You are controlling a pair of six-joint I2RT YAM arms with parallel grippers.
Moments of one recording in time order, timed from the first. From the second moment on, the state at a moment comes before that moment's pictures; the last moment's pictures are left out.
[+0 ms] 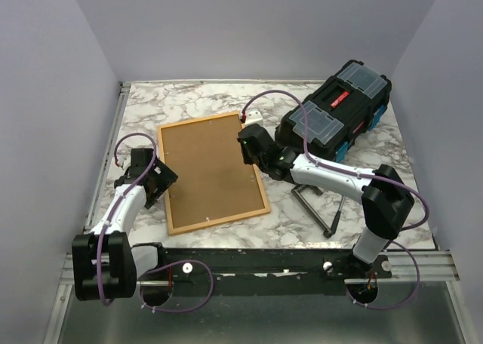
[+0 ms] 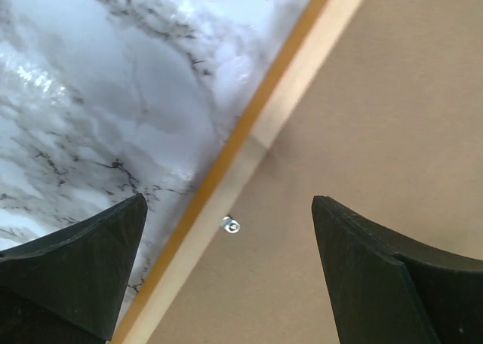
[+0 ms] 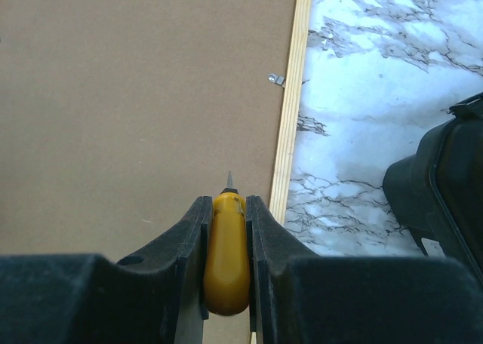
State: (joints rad) left arm 0.04 1.12 0.59 -0.47 -0.08 -0.79; right arm 0.91 1.71 1.26 -0.14 0.45 0.29
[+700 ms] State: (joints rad) left arm 0.06 1.20 0.56 -0.40 -0.06 -0.77; right arm 0.83 2.00 1.51 -0.14 0.49 0.21
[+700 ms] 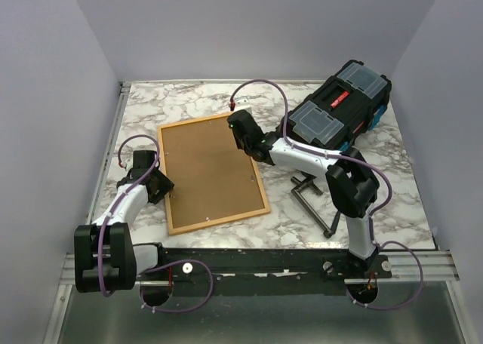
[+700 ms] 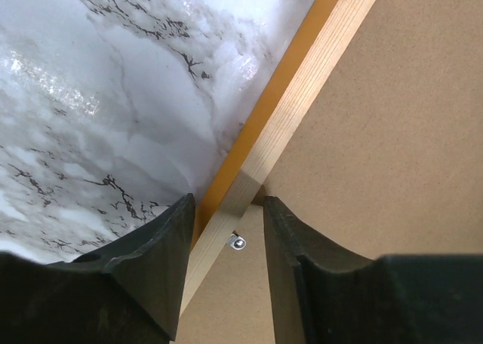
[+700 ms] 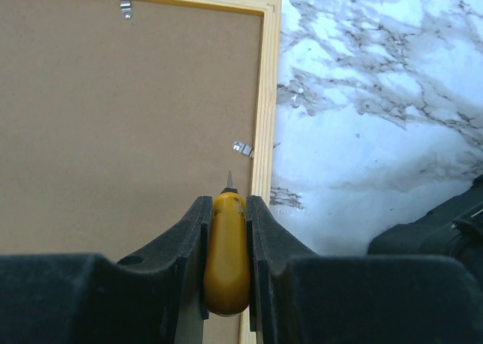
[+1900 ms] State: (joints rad) left arm 0.12 1.34 0.65 -0.36 -0.02 -0.75; right arm 0.78 2.13 1.67 -0.18 0.48 0.11
